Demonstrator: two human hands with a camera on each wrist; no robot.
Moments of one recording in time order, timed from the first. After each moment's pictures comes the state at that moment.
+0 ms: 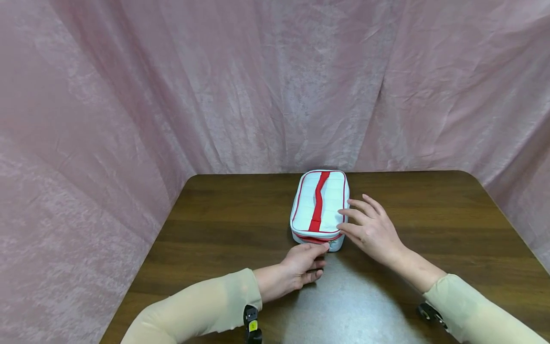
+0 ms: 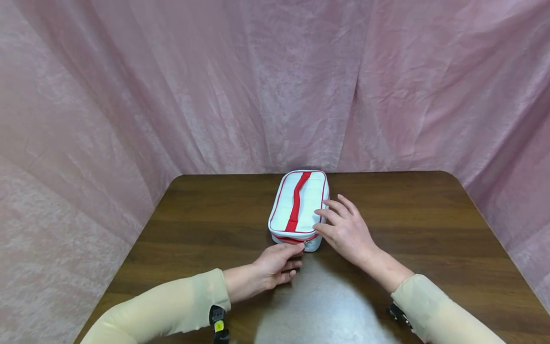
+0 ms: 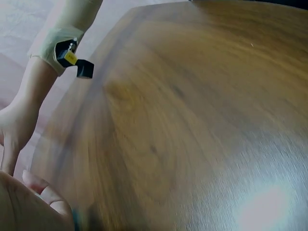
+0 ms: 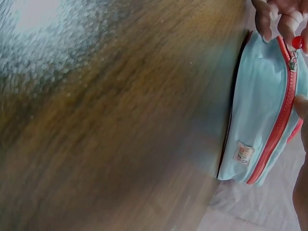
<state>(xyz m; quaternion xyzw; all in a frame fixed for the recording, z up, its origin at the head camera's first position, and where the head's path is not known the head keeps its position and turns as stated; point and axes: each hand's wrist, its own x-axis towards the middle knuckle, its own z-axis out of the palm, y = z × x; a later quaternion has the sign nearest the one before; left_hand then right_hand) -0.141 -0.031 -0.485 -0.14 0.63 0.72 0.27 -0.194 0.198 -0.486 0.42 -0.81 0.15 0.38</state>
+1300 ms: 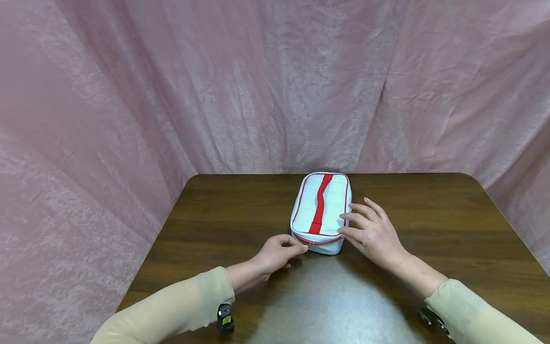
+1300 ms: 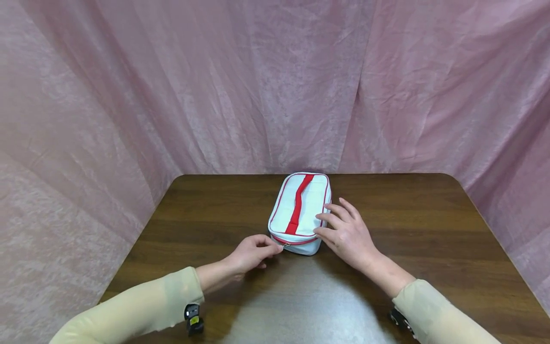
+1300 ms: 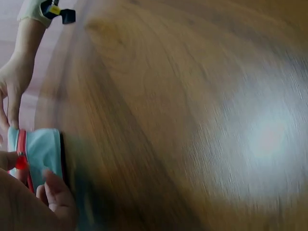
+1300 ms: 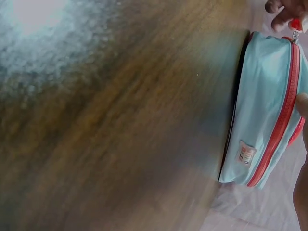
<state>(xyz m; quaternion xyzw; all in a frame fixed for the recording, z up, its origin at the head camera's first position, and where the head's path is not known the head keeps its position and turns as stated) -0.163 -0.094 -0.480 0.03 0.79 0.57 0.20 -0.189 0.200 -0.490 0.42 -0.80 0.17 0.39</state>
